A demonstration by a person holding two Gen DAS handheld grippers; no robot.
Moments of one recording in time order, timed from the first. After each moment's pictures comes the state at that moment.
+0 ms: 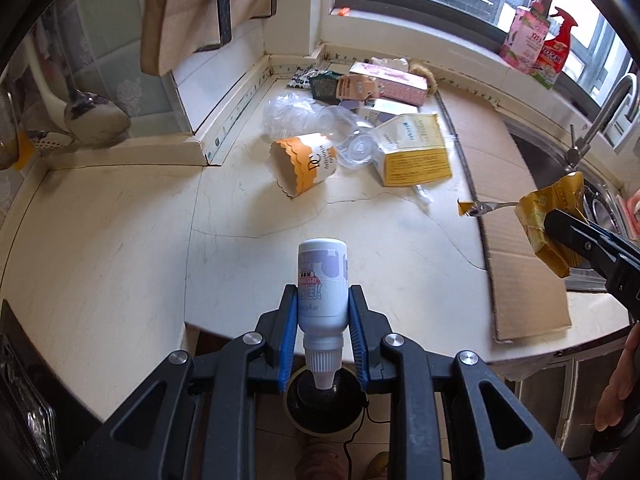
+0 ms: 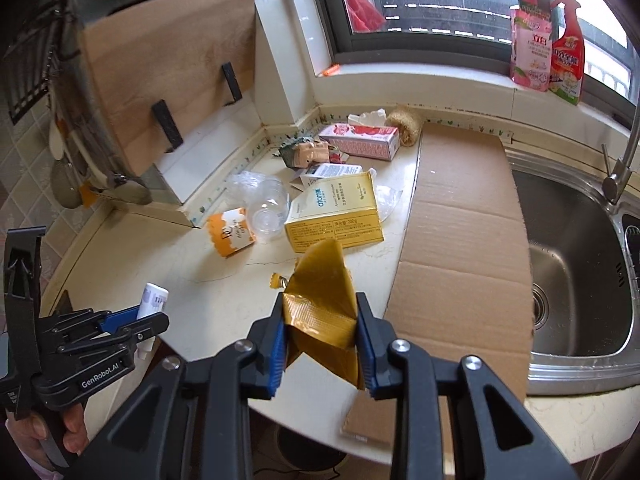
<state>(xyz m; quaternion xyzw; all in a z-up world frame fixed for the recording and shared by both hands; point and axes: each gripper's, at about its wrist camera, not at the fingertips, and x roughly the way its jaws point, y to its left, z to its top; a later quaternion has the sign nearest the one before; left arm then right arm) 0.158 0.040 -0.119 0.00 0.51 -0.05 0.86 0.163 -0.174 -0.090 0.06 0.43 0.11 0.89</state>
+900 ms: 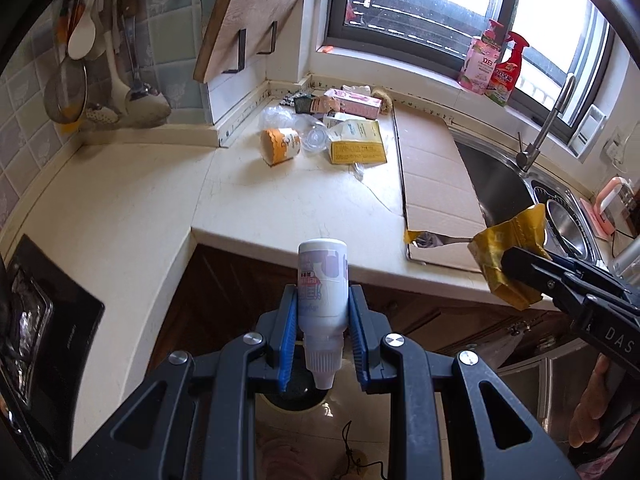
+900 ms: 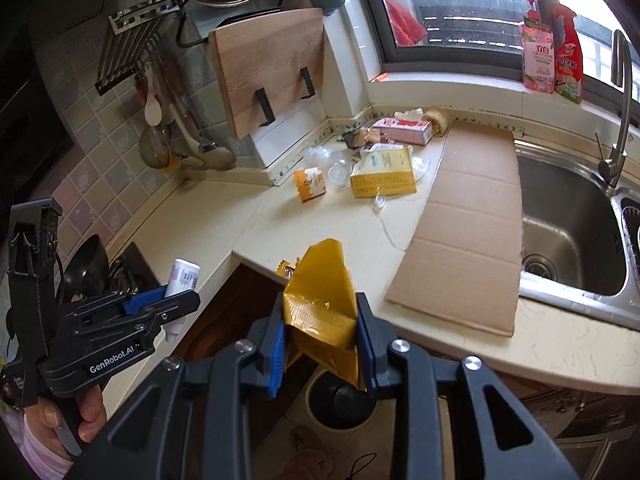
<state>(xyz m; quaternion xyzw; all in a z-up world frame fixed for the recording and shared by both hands) -0.011 0.015 -0.068 -0.04 0.46 -0.05 0.89 0.014 -0.184 -0.056 0.07 0.41 0.20 0.88</state>
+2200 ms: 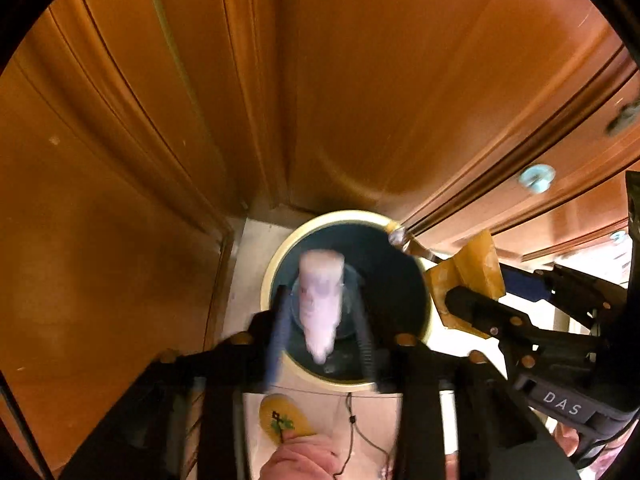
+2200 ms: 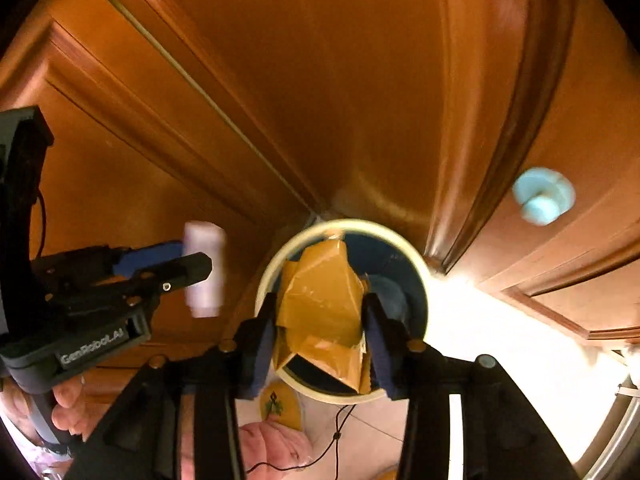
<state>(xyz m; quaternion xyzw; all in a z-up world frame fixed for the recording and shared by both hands) 0.020 0.085 -0.565 -0.01 0.61 -0.06 0.79 0.042 -0.074 -0.546 0.06 0.59 0.21 0.78</state>
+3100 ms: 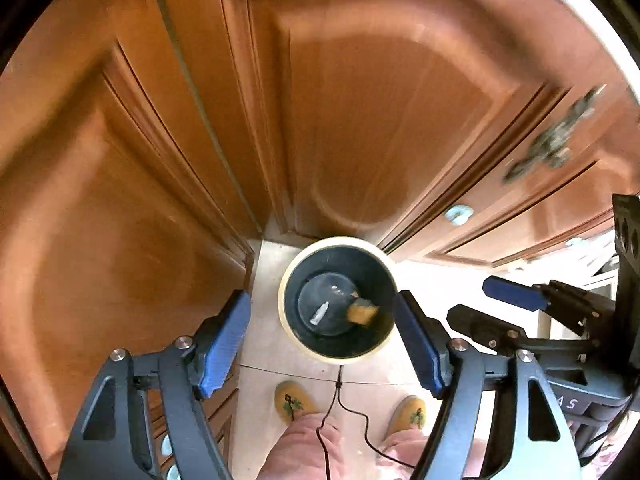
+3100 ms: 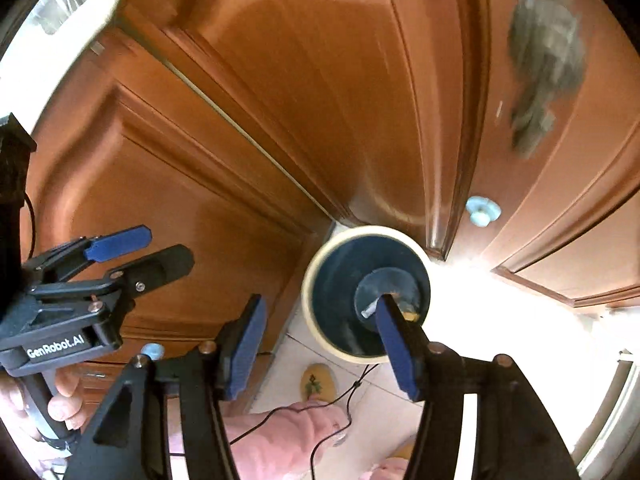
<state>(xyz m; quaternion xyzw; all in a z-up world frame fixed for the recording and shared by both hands) 0.005 0.080 -0.384 0.00 0.59 -0.06 0.81 0.016 -0.094 -0.412 0.11 0.59 0.19 0.78</state>
